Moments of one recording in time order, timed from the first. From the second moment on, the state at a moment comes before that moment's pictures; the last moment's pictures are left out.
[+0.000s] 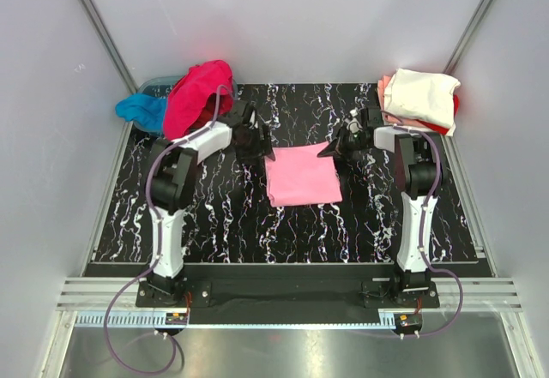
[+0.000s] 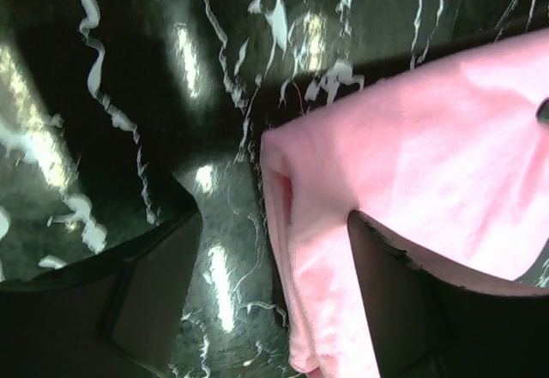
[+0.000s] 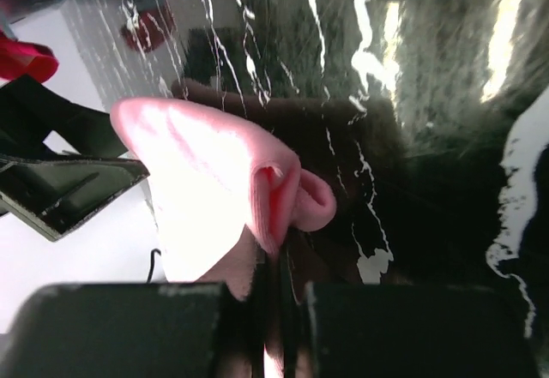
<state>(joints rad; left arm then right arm) -0.38 2.16 1.63 -0.58 0.26 -0.51 0.10 2.26 1.49 -0.27 -0.81 0.58</state>
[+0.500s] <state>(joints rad) -0.37 1.52 0.76 -0.19 0.15 -0.56 0.08 2.15 1.80 -0.63 -0.58 0.43</state>
